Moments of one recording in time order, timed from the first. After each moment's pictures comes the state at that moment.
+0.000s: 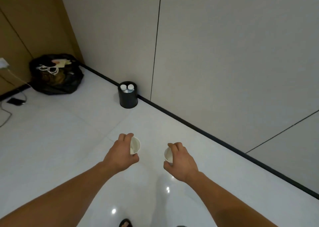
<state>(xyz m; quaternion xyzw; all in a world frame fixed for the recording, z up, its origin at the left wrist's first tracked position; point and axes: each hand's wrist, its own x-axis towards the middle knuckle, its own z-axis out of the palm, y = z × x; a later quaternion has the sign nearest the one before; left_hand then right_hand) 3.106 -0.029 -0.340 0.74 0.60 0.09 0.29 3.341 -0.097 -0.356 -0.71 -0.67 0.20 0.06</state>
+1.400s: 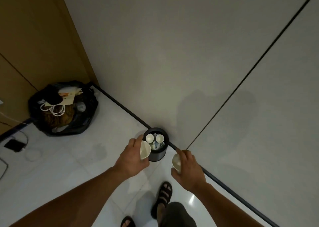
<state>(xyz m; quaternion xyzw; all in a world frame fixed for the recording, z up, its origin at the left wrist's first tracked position) 3.010 0.706 -0.382 0.70 0.62 0.09 0.34 3.243 0.645 -0.410 -0.68 -0.68 0.24 0.10</state>
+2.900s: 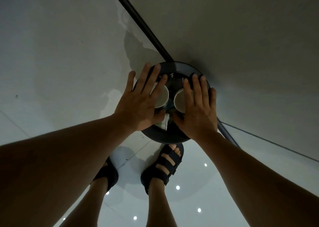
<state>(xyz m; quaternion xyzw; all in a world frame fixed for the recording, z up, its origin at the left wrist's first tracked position) 3.057 0.984 -0.968 0.84 0.52 -0.06 0.14 3.257 0.960 -0.961 -0.63 -0.76 0.13 -0.06</state>
